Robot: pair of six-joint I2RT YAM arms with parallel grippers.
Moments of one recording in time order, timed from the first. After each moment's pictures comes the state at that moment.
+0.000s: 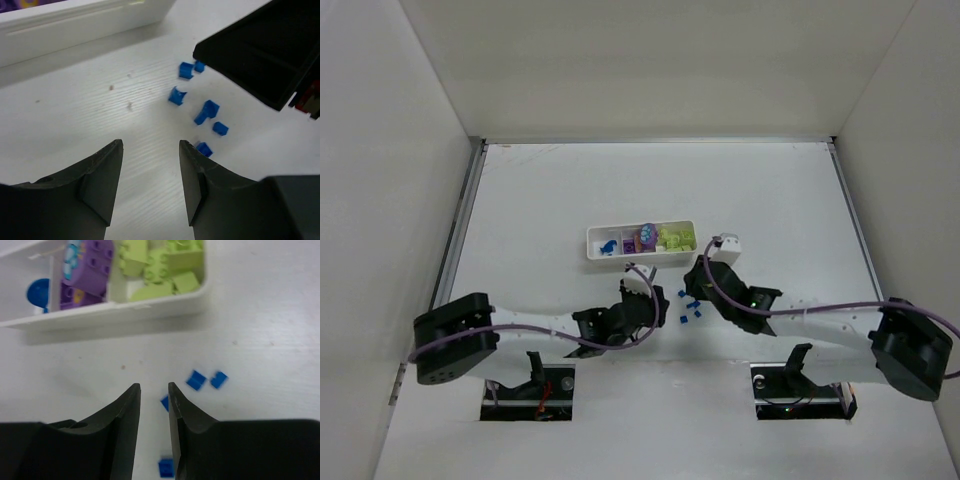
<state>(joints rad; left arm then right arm) -1.25 1.28 0.39 0.36 -0.58 -0.66 0.97 1.23 0.53 0.08 0.54 0.81</state>
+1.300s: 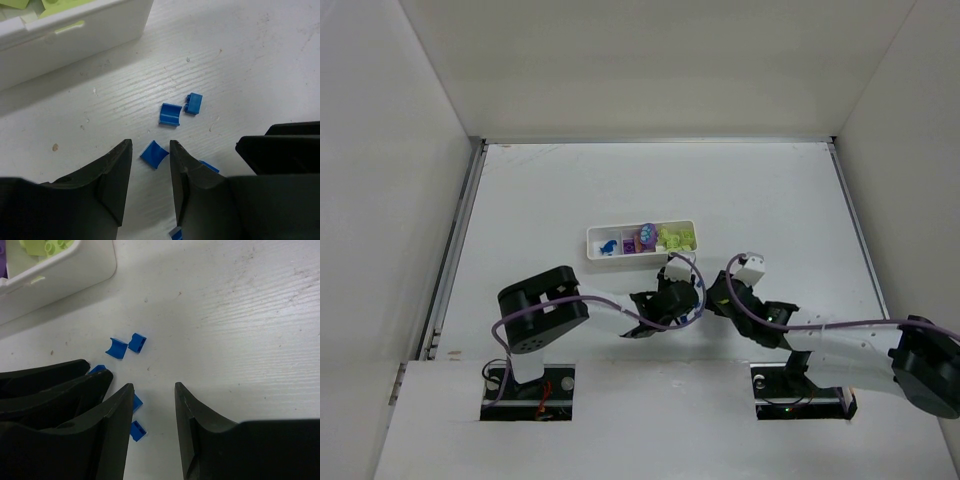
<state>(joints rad) -1.22 1.79 0.76 0.36 -0.61 -0.62 0.97 1.04 0.35 -0.10 0.63 1.01</state>
